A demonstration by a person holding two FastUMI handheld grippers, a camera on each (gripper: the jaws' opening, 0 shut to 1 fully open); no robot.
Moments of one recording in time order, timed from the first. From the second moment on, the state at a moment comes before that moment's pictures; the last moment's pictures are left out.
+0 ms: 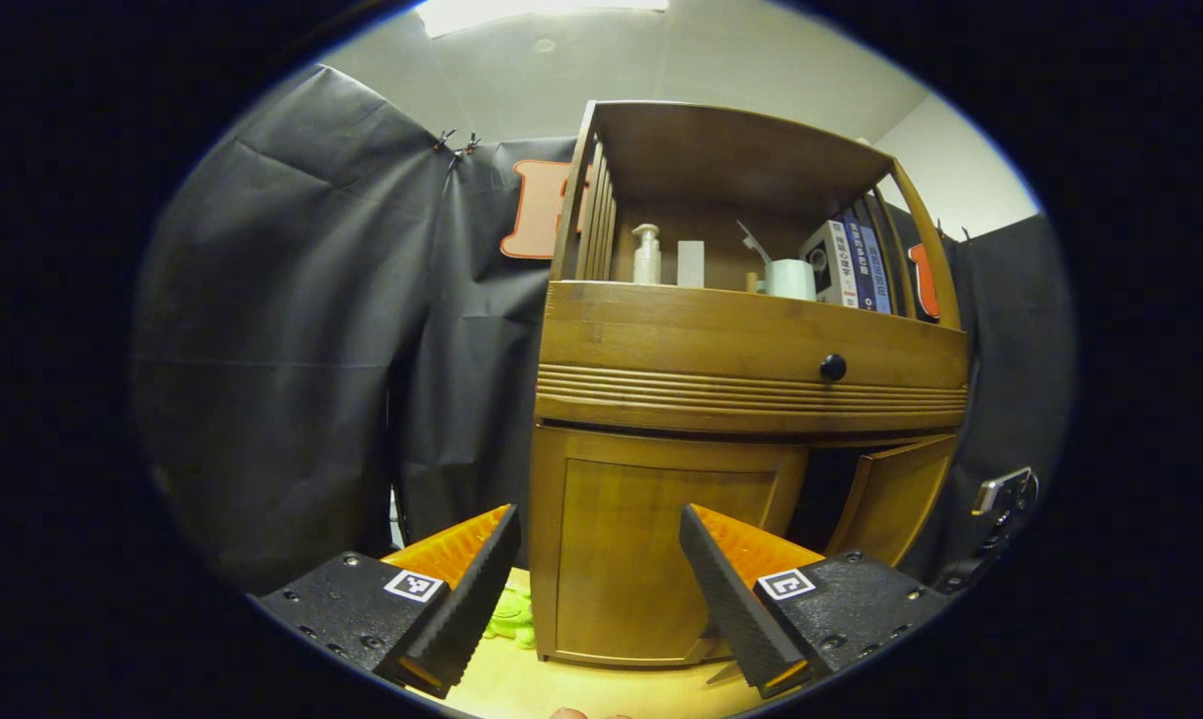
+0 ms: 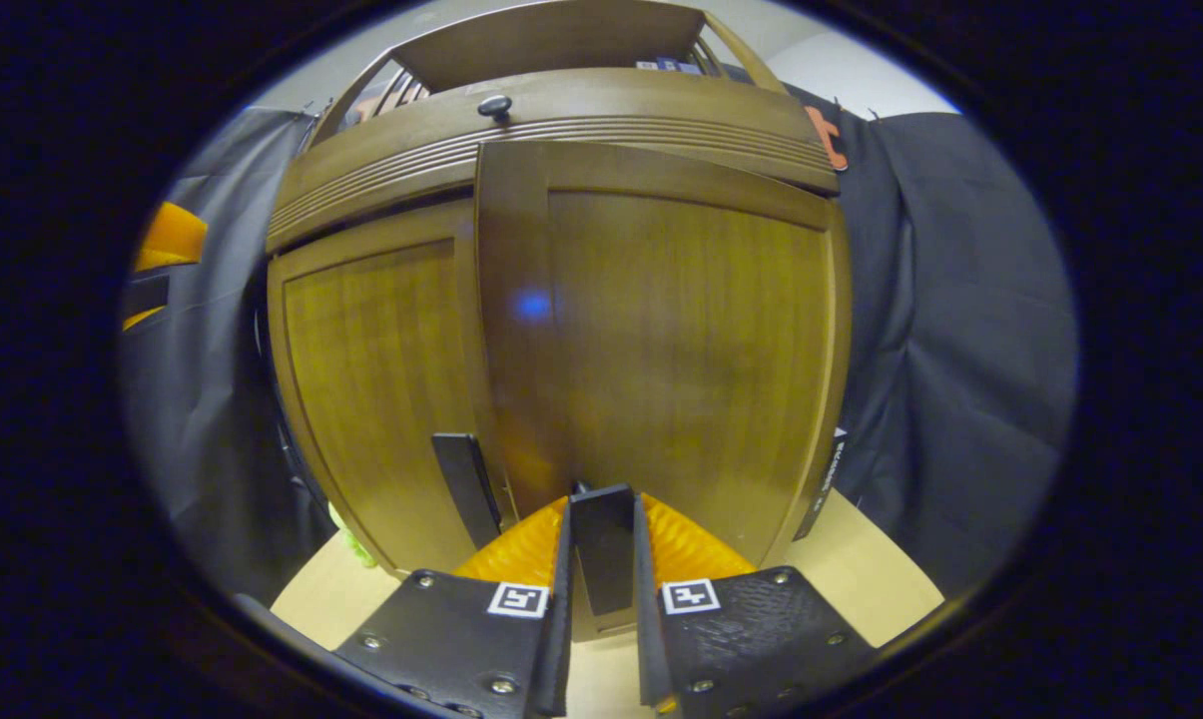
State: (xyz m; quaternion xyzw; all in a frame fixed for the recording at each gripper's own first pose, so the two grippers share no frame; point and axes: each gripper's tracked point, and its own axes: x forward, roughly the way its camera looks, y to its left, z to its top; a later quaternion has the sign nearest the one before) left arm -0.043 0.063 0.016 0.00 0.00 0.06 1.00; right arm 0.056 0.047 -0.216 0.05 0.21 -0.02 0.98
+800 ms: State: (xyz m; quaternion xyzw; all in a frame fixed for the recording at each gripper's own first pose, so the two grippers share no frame) left arm -0.045 0.002 -0.001 -0.01 0.02 -0.01 1.00; right arm 0.055 0.039 -0.208 0.05 0.22 -0.06 0.97
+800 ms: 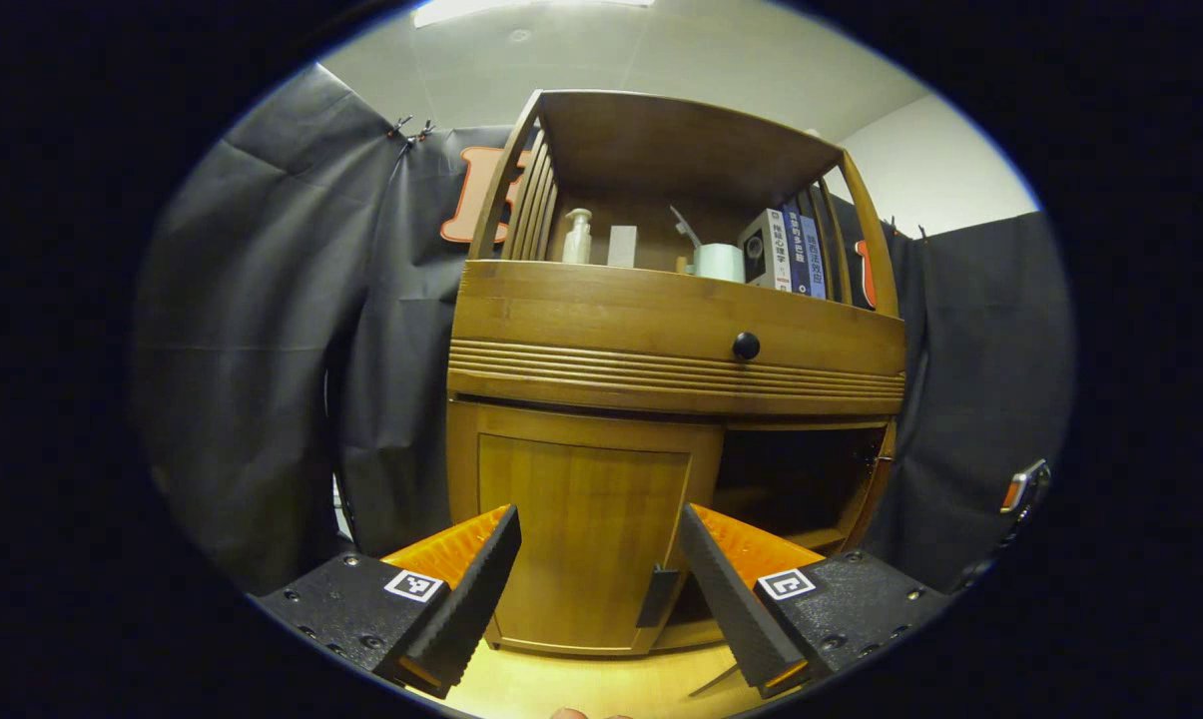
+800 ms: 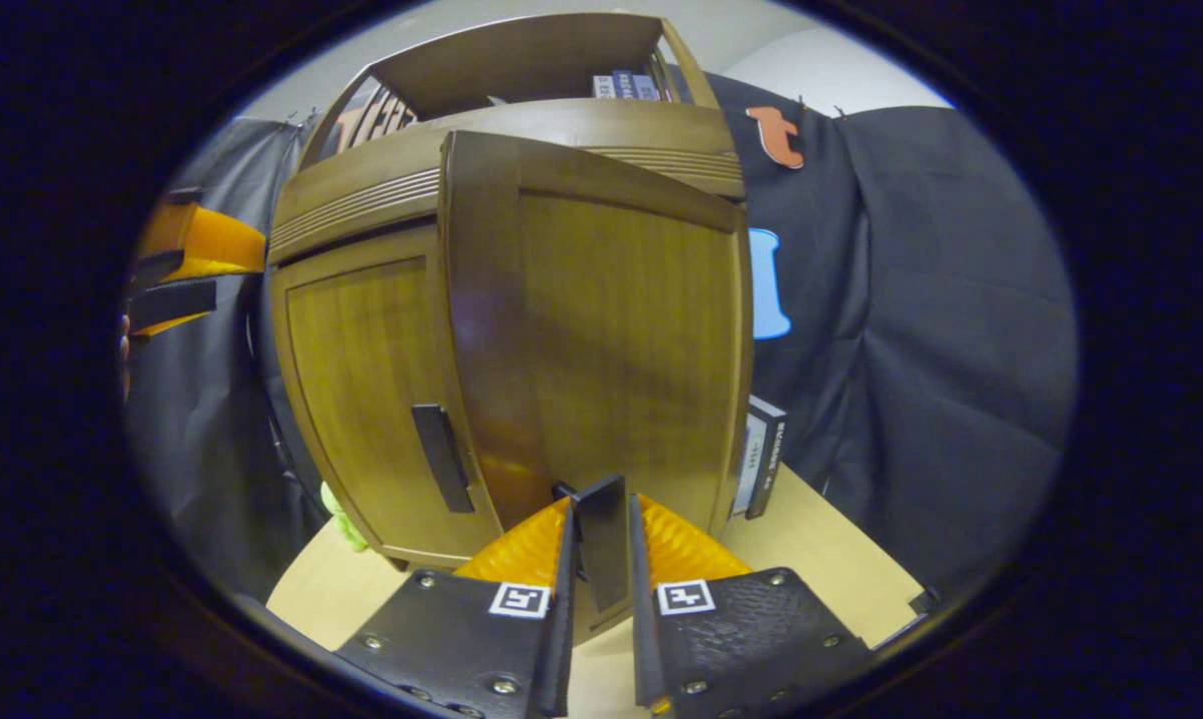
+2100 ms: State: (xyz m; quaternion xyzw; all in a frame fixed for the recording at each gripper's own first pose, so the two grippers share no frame) left arm -0.029 -0.062 -0.044 -0.03 0.05 -0.08 0.99; right arm -0.010 -0.108 -0.190 0.03 0.20 -0.20 0.96
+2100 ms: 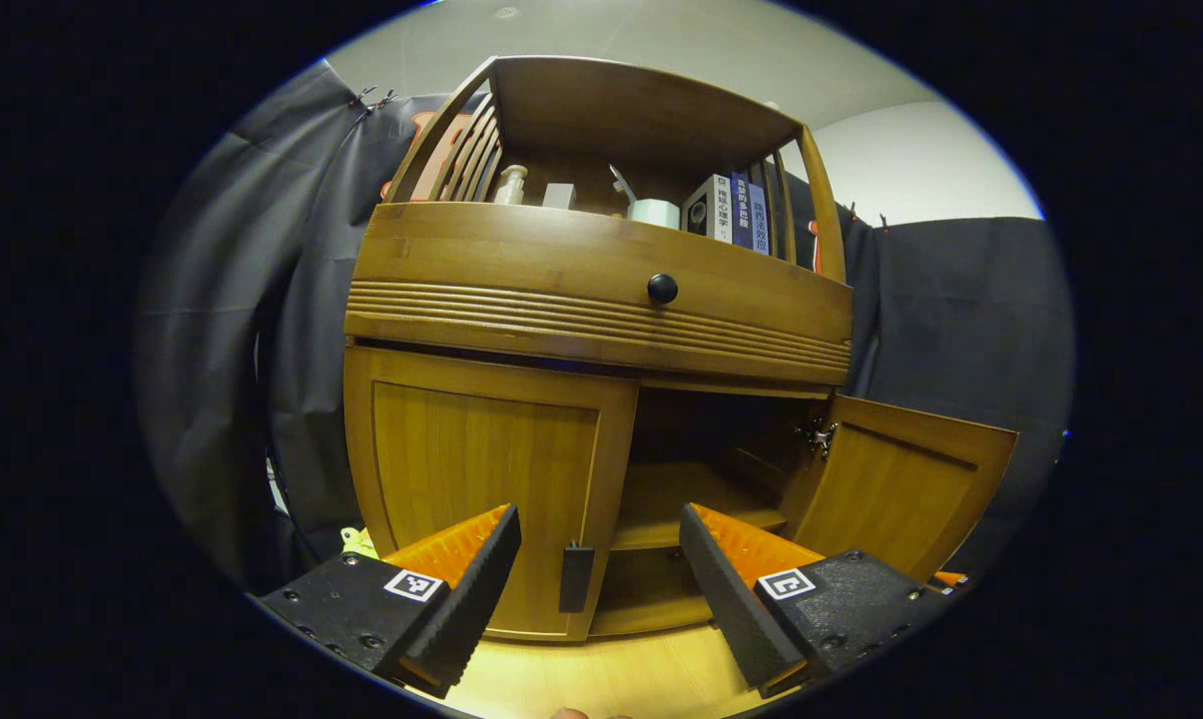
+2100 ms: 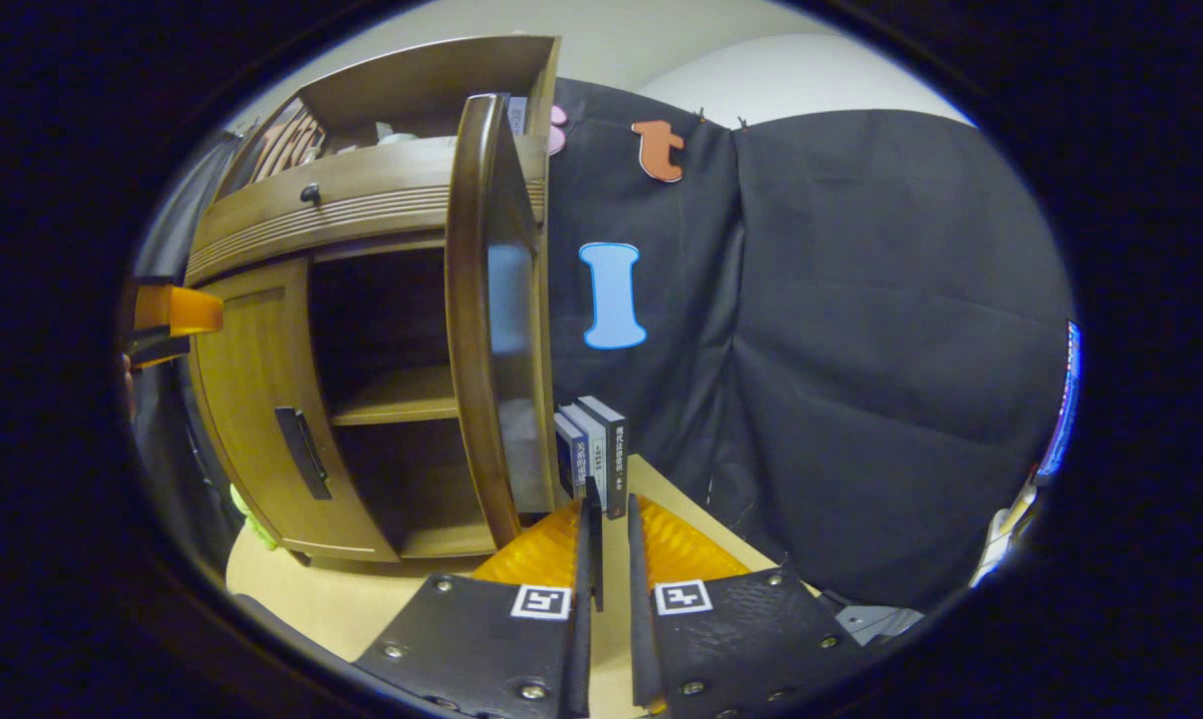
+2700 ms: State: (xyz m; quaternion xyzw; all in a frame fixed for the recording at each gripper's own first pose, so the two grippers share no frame) left arm 0.014 -0.055 -0.107 -0.01 0.10 -0.06 0.99; right arm -0.022 -0.166 -0.135 -0.02 0.15 -0.25 0.96
